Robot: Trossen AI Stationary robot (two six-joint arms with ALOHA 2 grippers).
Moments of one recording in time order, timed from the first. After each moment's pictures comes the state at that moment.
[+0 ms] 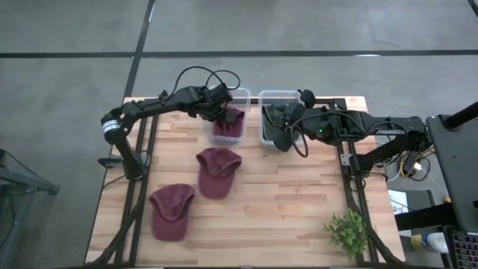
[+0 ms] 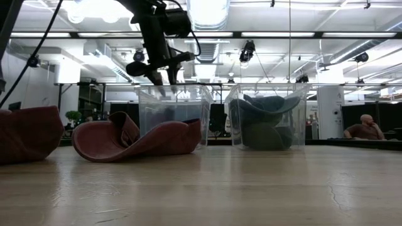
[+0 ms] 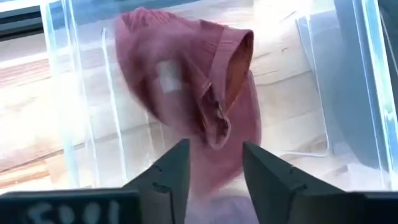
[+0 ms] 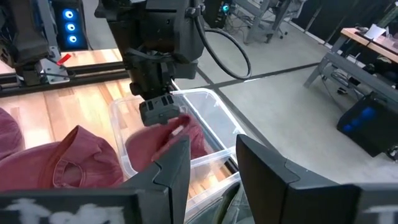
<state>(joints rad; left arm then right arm) 0.44 1.68 1.50 -0.93 -0.18 -0.84 0.06 1.30 1.46 -0.65 0.67 0.09</state>
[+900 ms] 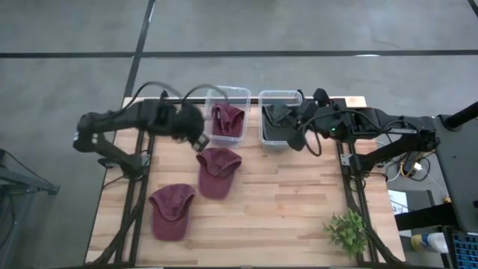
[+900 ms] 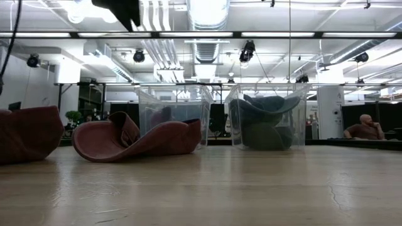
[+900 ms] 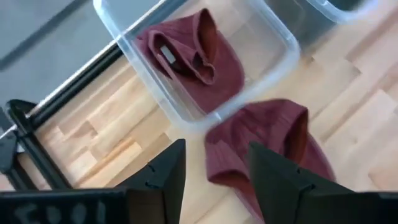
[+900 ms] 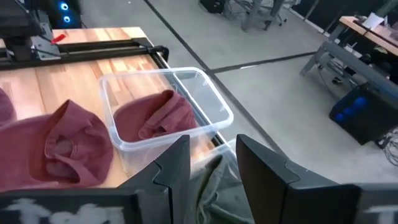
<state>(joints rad) 0.07 1.41 1.71 -1.44 -0.40 -0.69 0.06 1.21 1.45 -0.81 0.67 0.12</state>
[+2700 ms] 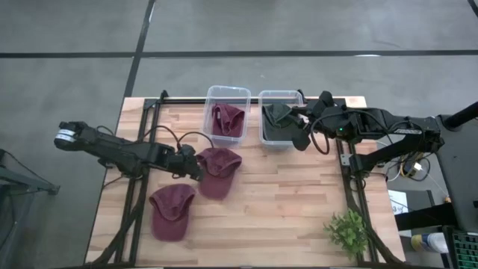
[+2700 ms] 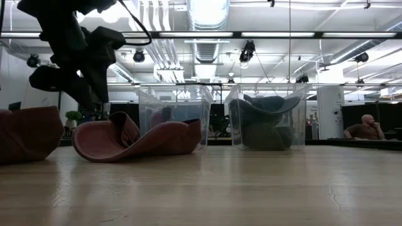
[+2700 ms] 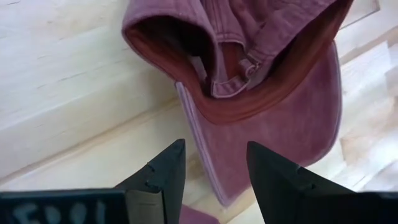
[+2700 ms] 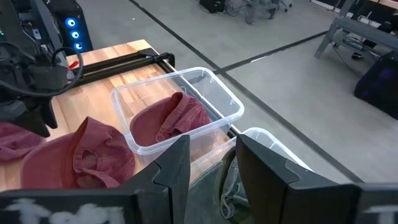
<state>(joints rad) -0.16 1.12 0.71 -0.64 -0.17 -1.31 0.06 1.14 1.39 -0.80 0.65 0.29</state>
